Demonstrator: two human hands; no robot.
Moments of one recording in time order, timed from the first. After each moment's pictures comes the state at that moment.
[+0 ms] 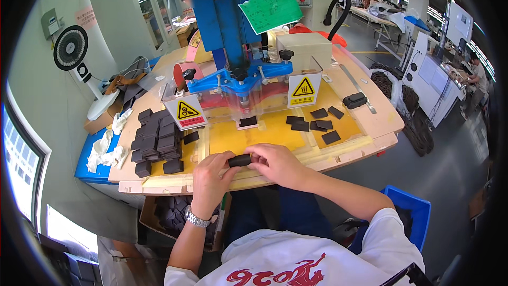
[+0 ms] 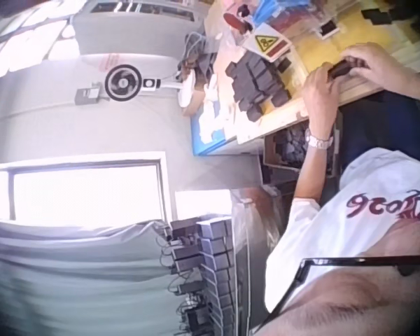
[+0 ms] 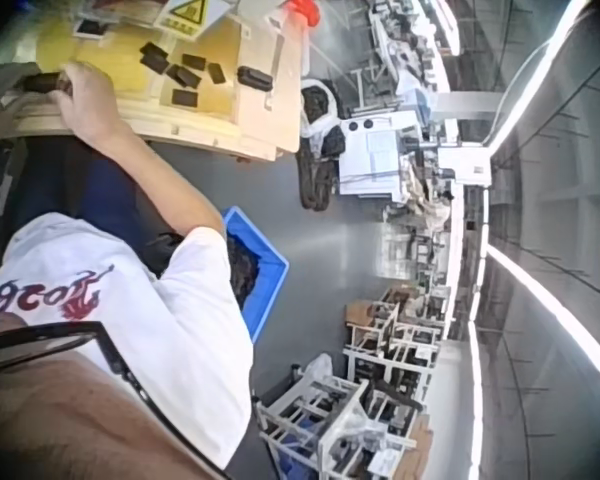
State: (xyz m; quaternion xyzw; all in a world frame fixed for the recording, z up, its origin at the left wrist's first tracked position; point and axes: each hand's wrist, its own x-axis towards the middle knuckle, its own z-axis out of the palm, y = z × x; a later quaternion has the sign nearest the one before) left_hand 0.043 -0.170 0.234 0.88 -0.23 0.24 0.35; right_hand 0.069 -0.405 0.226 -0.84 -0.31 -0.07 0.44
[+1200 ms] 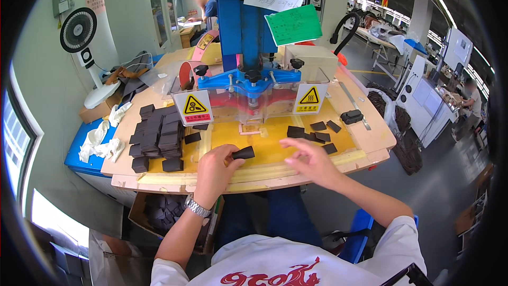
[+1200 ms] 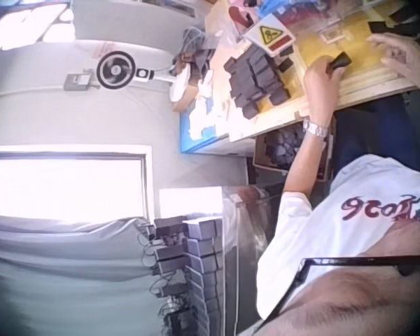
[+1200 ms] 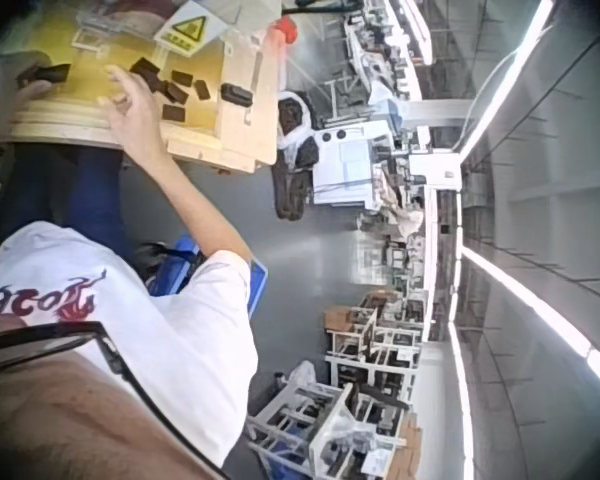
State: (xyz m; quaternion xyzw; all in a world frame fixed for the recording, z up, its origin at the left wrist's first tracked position) left_hand 0.069 -0.170 0.227 0.88 -0.19 0.22 0.39; right_hand 0.048 -0.473 0.252 -0.81 -0.22 -0.01 0.54
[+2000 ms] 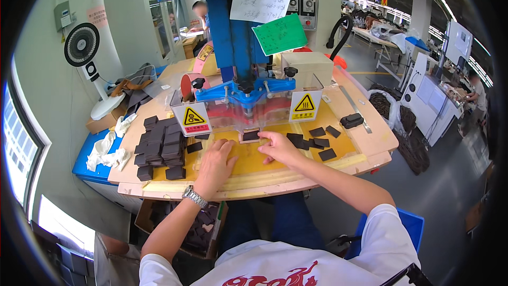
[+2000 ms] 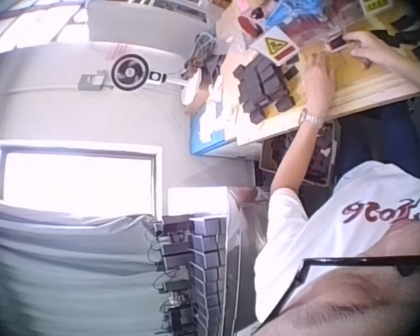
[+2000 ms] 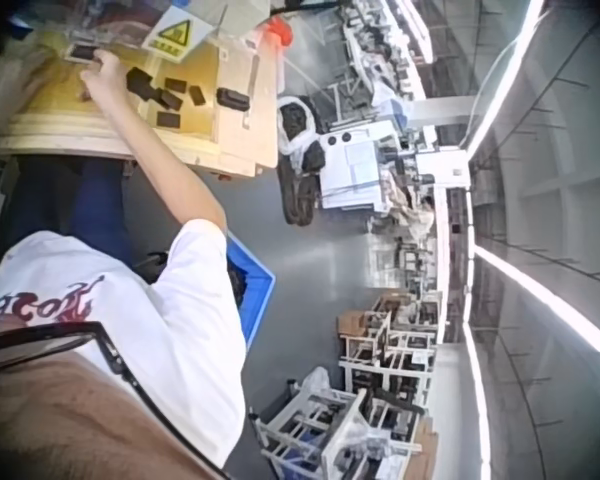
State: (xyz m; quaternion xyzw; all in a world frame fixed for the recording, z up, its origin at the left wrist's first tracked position) left_hand 0.107 -0.167 0.229 0.91 -0.25 0.22 0.25; right_hand 0.146 -0.424 0.218 -0.76 -0.12 0.10 0.63
